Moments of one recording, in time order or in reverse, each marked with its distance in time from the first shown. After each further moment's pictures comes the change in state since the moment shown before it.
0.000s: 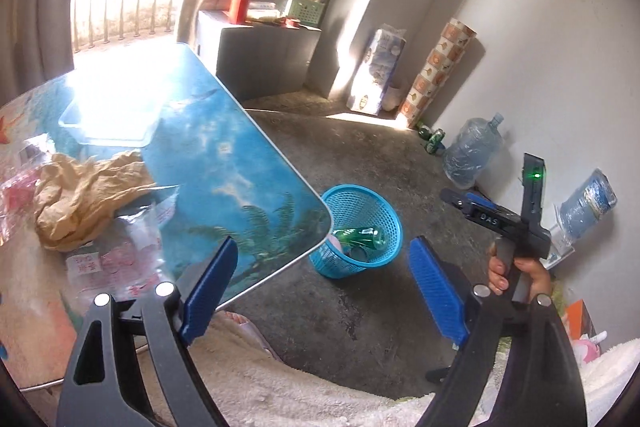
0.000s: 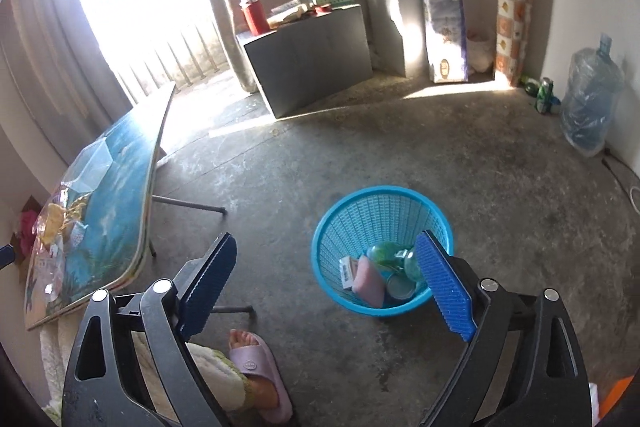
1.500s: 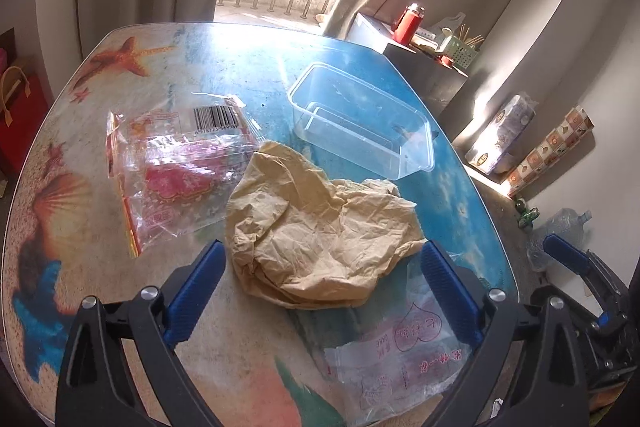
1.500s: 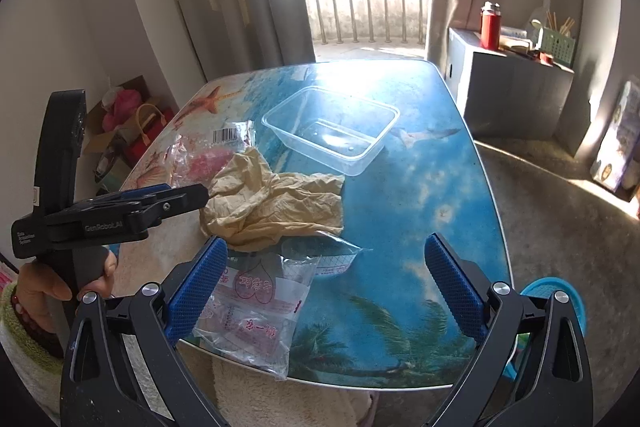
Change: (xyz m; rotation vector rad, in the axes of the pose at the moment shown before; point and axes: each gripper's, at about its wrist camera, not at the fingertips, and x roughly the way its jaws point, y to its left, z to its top) left arm 0.000 0.223 0.019 -0.328 -0.008 0.269; right arm 0.031 0.304 0.011 -0.411 0.107 0.337
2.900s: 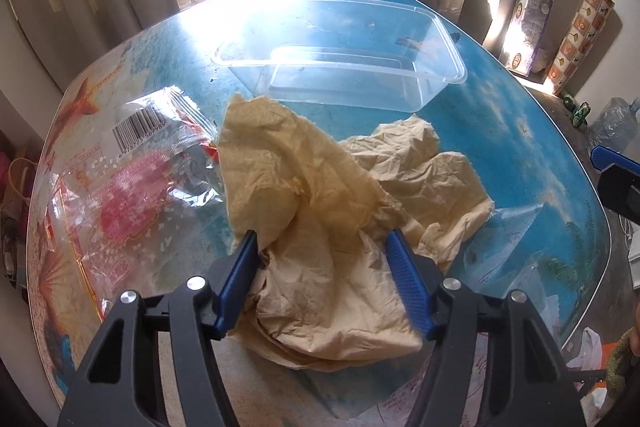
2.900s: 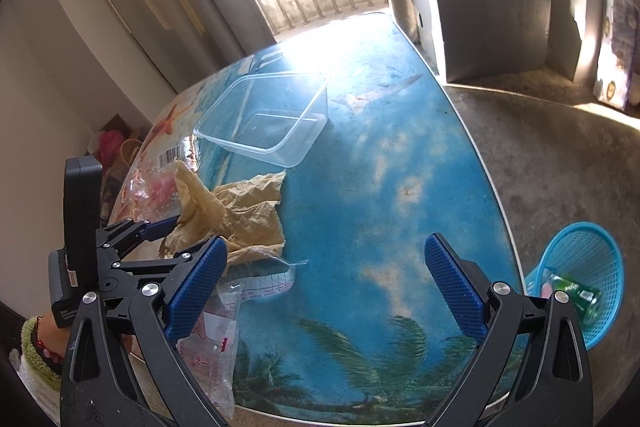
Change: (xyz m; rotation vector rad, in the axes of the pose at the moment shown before) left arm 0.079 -0.049 -0.005 0.322 0.166 0.203; right arm 0.041 -0.072 -0.003 0.249 0.076 0.047
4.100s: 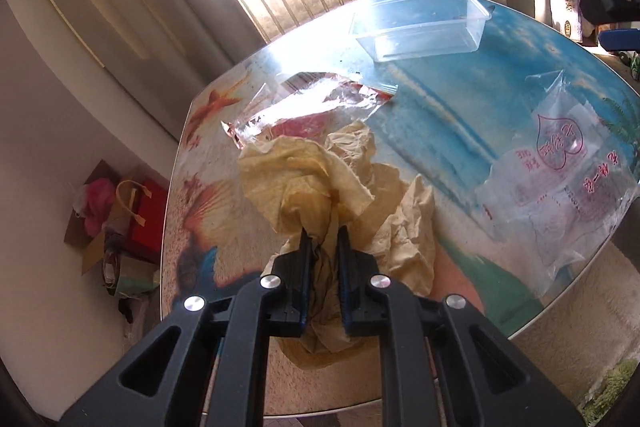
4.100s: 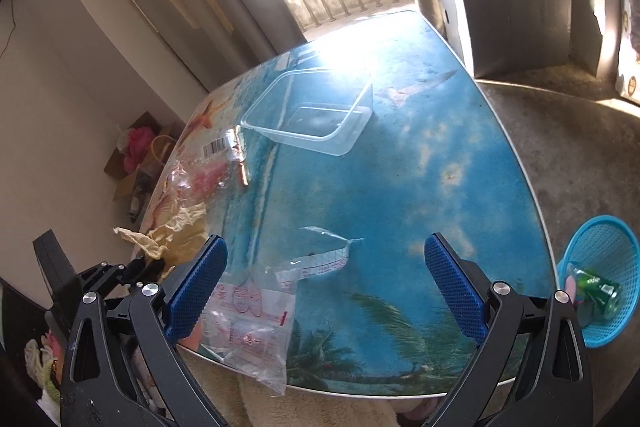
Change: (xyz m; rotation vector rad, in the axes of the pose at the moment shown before) left arm -0.073 0.032 -0.106 0.108 -0.115 0.408; right arm -0.010 0.035 -0.008 -0.023 0.044 0.177
